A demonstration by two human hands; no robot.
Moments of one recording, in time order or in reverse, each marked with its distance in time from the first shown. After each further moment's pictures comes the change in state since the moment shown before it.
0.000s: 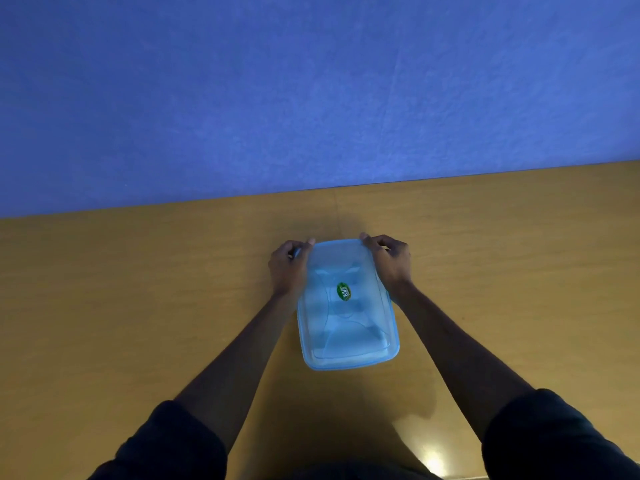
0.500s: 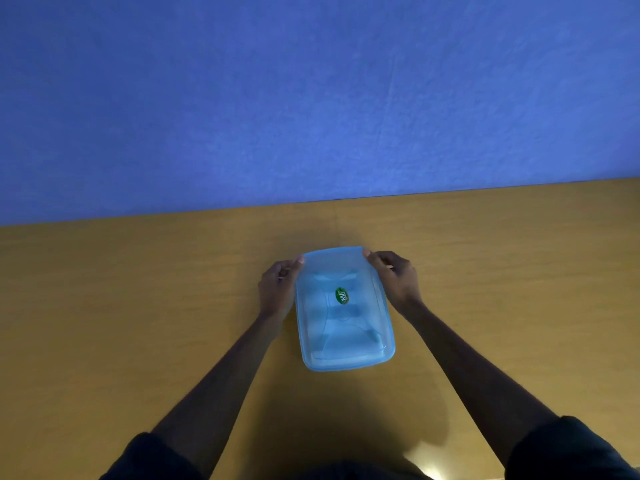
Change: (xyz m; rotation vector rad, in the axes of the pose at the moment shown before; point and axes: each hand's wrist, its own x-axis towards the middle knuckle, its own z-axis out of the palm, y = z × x) left_hand -0.022 -0.008 -0.032 0.026 -0.048 -0.044; right_hand -0.030 -0.006 -0.030 -0.134 -0.067 -0.119
